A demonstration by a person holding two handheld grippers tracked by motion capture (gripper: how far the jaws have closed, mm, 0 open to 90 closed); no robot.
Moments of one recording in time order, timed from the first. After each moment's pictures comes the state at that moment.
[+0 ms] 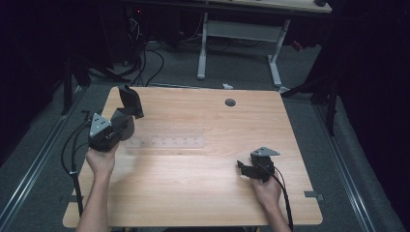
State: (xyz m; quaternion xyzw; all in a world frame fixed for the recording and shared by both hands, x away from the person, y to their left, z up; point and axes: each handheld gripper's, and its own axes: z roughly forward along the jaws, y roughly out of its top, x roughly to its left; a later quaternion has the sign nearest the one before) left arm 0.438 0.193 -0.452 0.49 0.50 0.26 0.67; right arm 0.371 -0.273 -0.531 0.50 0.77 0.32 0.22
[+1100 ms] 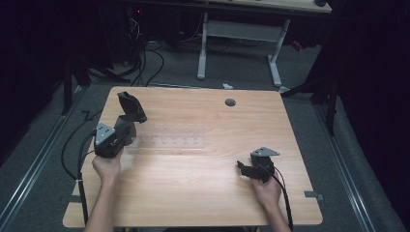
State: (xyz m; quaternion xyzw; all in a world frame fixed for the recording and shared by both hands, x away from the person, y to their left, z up) left arm 0.435 0.190 -0.486 0.46 0.52 0.27 0.67; right arm 0.370 -0.273 -0.531 0.50 0.77 0.32 0.22
